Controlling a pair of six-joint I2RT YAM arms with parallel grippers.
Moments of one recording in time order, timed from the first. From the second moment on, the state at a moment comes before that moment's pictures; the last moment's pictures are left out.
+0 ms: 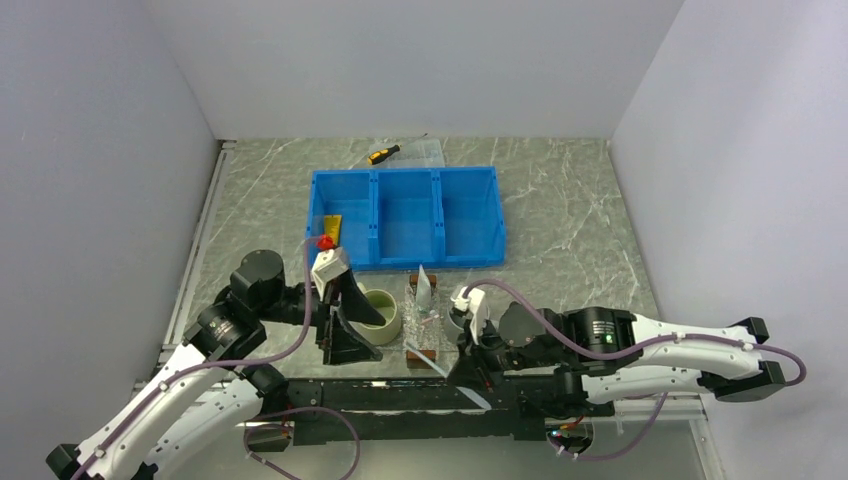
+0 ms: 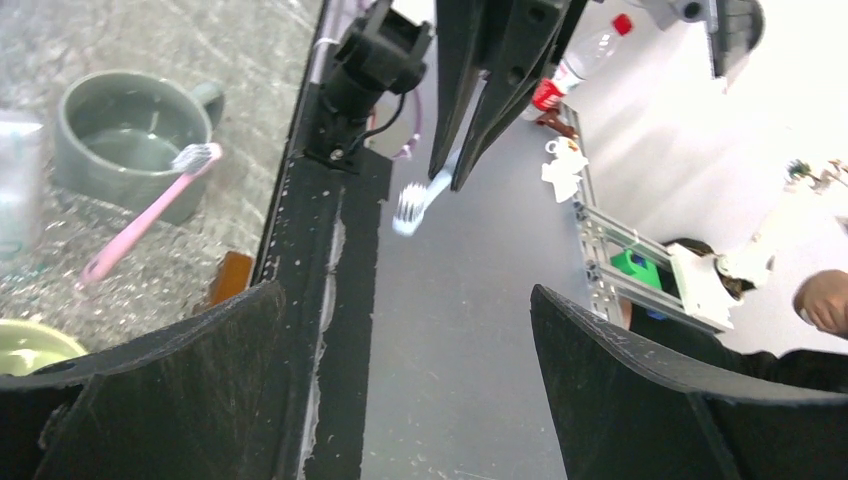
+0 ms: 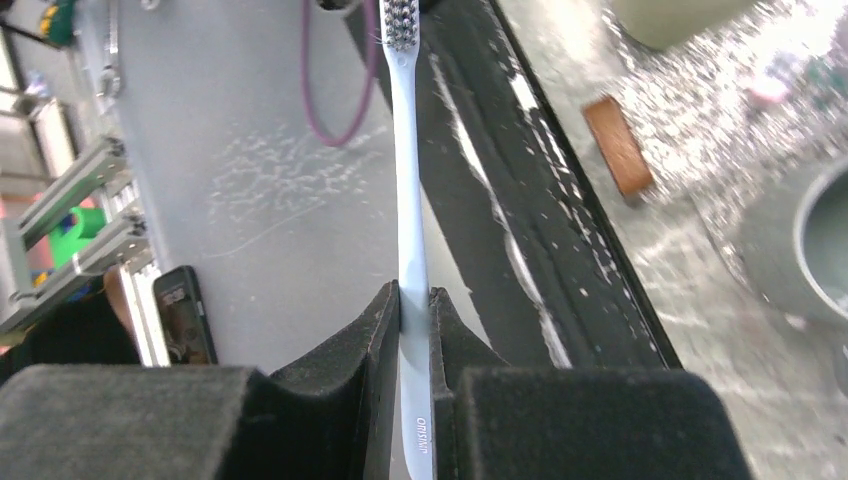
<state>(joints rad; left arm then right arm) -0.66 0.60 0.71 -0.35 0.94 -0.40 1.50 0.77 0.92 -0.76 0.03 0.59</state>
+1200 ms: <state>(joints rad) -0.66 0.55 0.80 -0.43 1.08 -0.35 1.44 0.99 1.03 -0.48 -0.14 0.48</state>
